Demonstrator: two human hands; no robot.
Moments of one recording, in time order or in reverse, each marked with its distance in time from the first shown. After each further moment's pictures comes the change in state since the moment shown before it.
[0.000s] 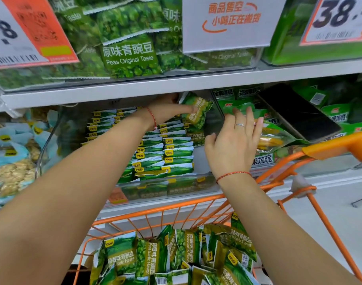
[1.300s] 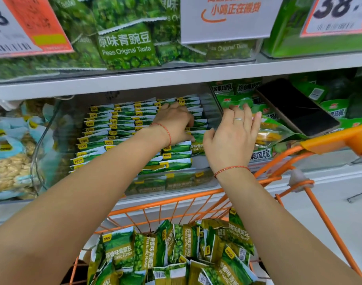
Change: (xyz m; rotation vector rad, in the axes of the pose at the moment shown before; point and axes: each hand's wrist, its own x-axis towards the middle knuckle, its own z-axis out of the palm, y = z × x) left_hand -0.020 -0.002 0.040 0.930 -0.016 0.183; right_hand -0.001 0.001 0.000 0.001 -0.014 -0.021
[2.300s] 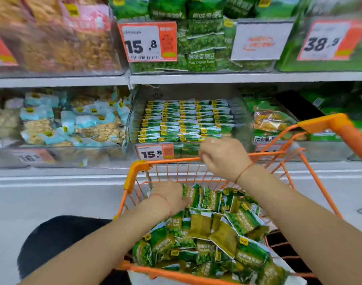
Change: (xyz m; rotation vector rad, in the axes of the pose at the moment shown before) left_hand -0.257 0.055 0.029 -0.103 -0.464 -0.348; right_hand -0.075 -0.048 -0.095 0.344 -0.186 -0.865
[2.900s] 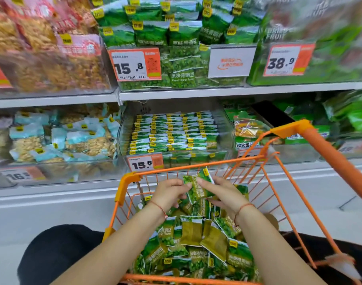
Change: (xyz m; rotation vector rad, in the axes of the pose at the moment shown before) left_hand -0.007 0.015 -0.003 -1.504 0.170 0.021; right_hand -0.071 -0.031 -0.006 1.232 -0.274 1.359
